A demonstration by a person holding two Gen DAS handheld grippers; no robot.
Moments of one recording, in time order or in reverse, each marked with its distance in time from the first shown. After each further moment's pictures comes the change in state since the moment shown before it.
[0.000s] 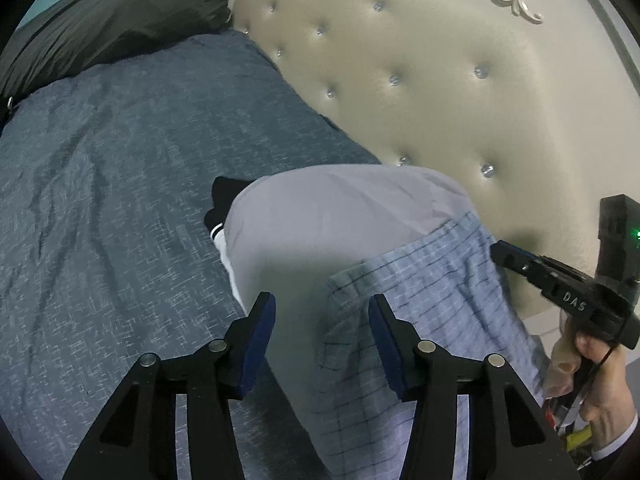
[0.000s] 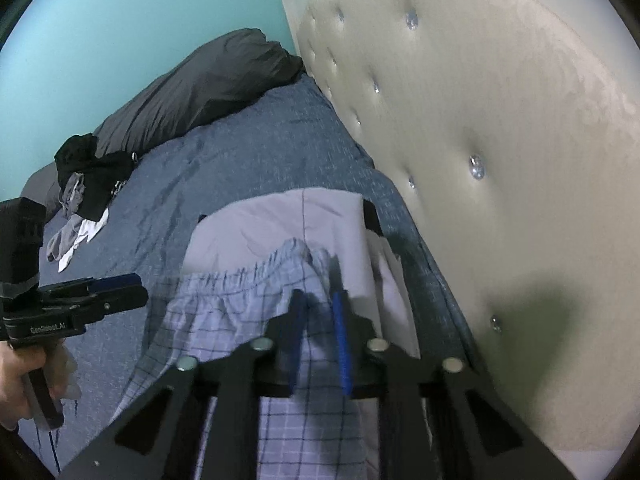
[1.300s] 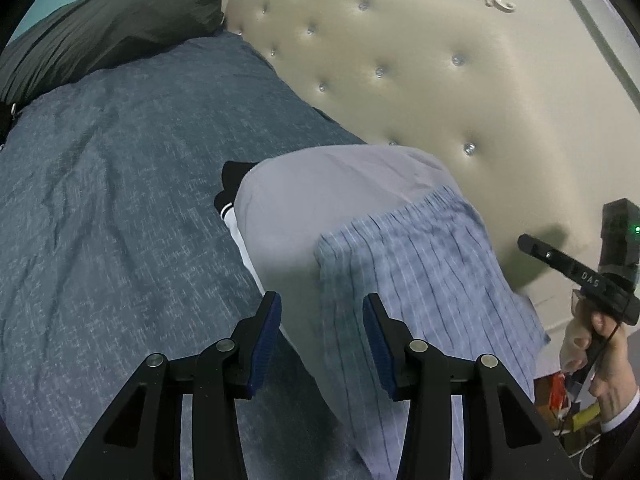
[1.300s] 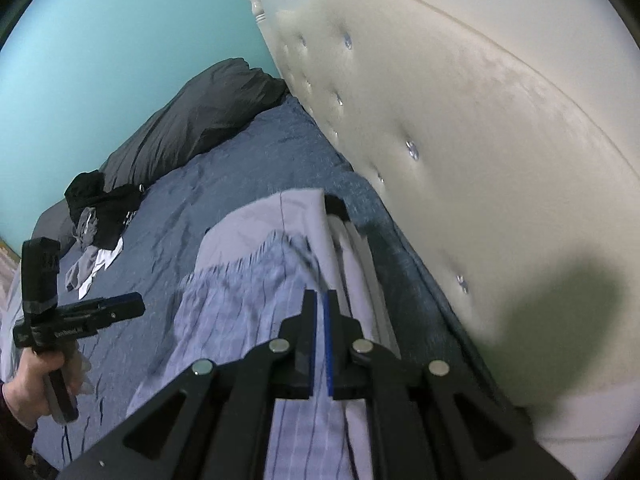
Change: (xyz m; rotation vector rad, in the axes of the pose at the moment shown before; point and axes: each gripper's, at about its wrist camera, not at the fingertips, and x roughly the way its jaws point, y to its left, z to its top) left arm -0.038 -0.003 -0.029 0.052 0.005 -0.008; right arm -0.054 -0.035 -0.035 0.111 -0.057 0.055
